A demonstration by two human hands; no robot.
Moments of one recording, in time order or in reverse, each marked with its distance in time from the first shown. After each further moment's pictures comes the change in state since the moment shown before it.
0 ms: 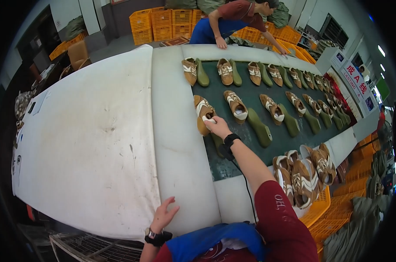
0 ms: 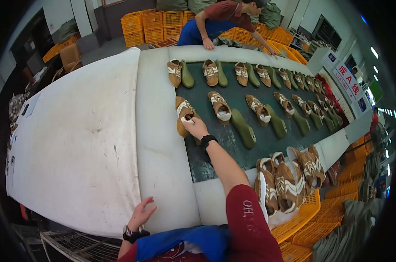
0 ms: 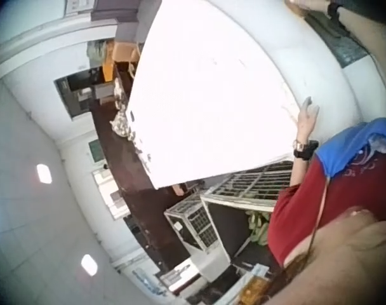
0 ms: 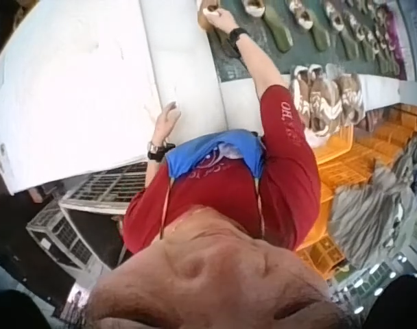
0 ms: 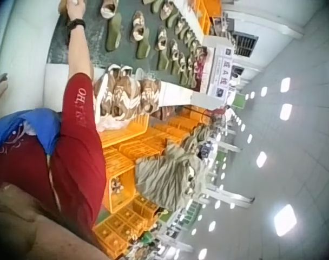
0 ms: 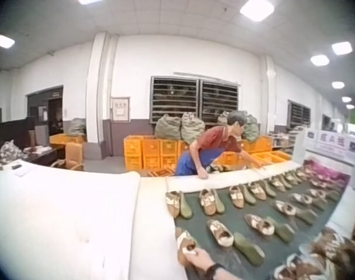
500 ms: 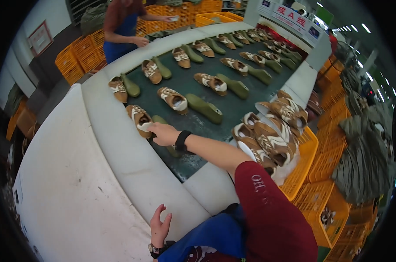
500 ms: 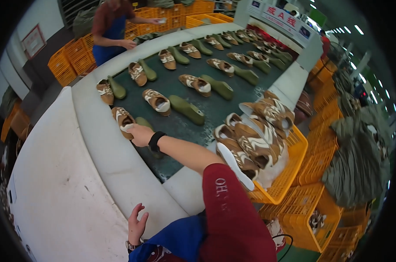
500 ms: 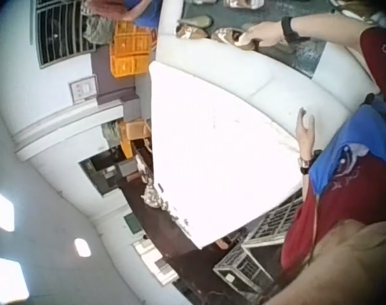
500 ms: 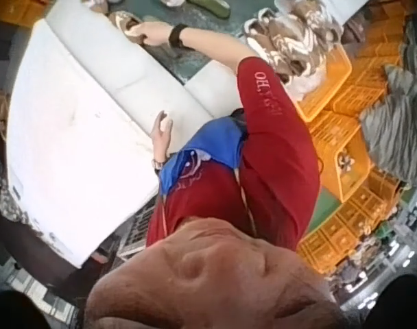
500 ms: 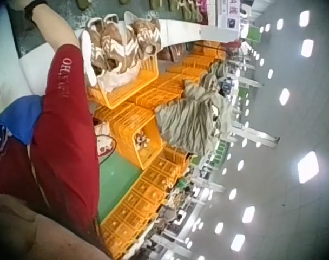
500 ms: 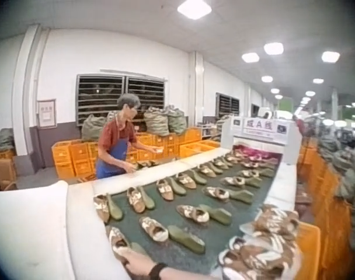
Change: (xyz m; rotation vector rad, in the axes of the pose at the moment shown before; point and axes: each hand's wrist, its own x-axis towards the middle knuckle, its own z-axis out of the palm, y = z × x) left_hand 0.036 0.051 0.027 0.015 -0.124 0.201; right_hand -0.054 -0.055 -0.046 -0.486 -0.114 -0.277
